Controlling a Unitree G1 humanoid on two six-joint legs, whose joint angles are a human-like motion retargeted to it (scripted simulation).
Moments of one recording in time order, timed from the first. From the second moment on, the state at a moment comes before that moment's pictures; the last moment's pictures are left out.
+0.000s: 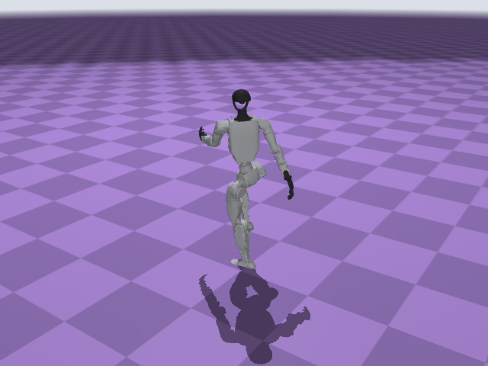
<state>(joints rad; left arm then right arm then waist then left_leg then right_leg) -0.63 0.23 0.21 0.79 -0.22 -0.01 -0.03 0.32 -0.34 -0.35 1.70 -0.17 0.17 0.05 -0.49 0.26 0.01 -0.16 0.20 0.30 0.11 -0.11 0.06 -0.98 -0.06 -0.49 1.54 0.12 0.18</state>
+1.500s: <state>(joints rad) 0.24 0.09 0.41 1.70 0.13 0.05 -0.17 -0.34 -0.02 0.12 1.34 -0.17 0.04 0.14 0.00 -0.08 0.06 -0.74 0.32 0.42 1.42 -0.02 0.20 -0.01 -0.02 -0.16 0.08 -0.10 -0.05</state>
